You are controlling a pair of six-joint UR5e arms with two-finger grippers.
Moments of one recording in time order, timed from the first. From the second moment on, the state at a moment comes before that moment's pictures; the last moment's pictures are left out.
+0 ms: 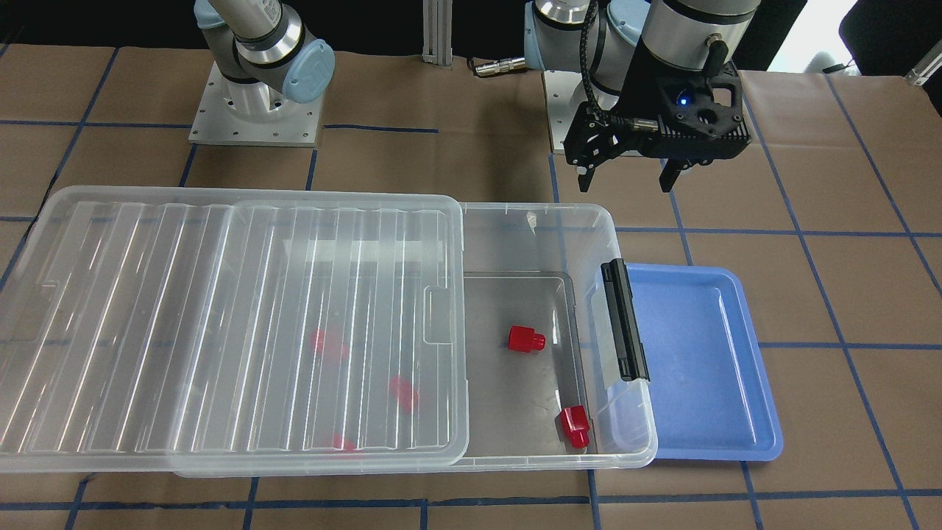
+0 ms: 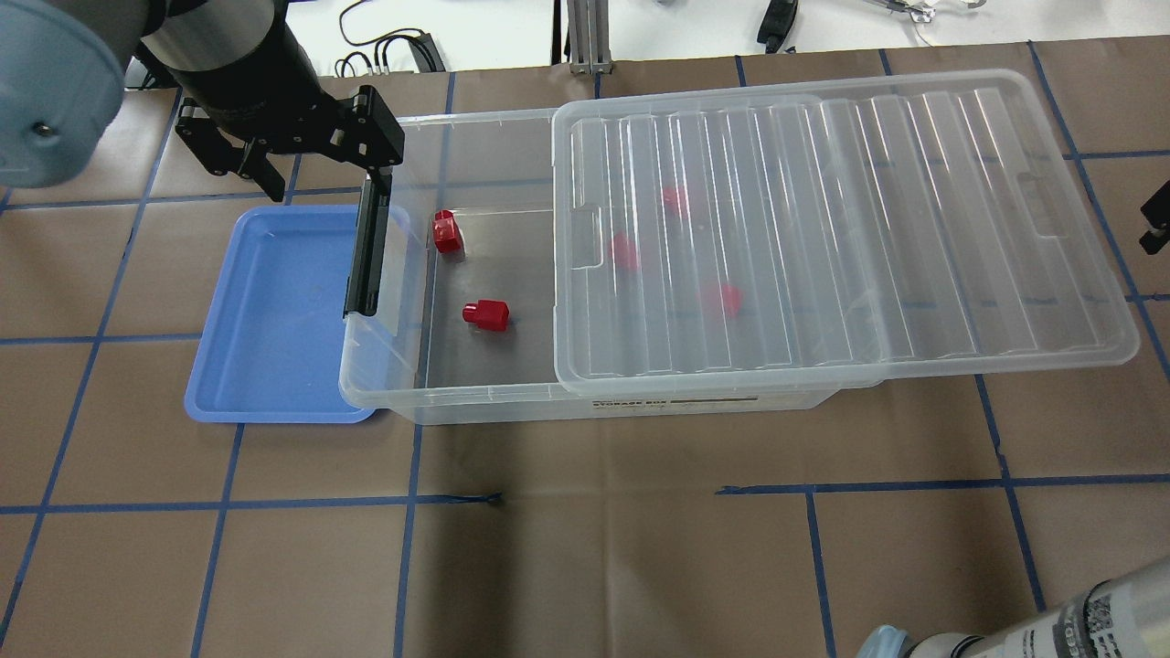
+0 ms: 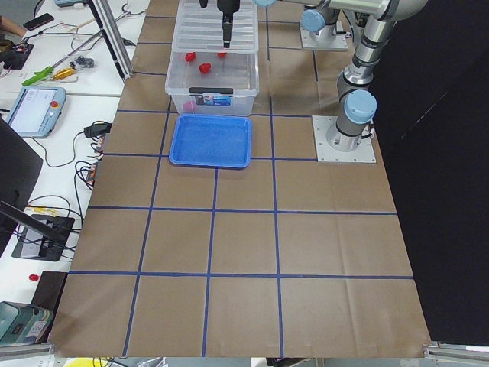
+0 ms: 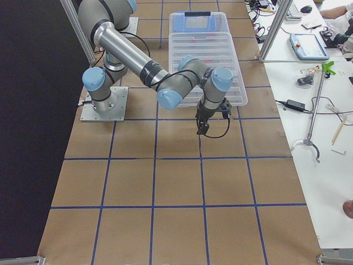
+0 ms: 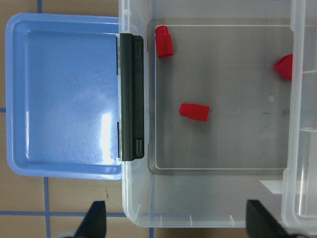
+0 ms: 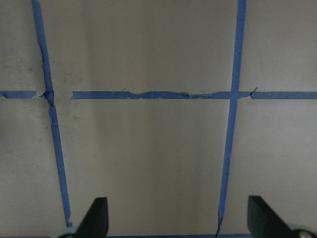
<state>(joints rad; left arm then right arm) -1.63 -1.59 -1.47 -1.61 1.58 -0.08 0.94 -1.26 1.57 -1.77 -1.69 -0.64</state>
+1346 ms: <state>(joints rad) -1.63 -1.57 -1.49 -1.61 1.58 -0.07 1.14 -1.36 1.77 -1.80 -1.58 -0.44</state>
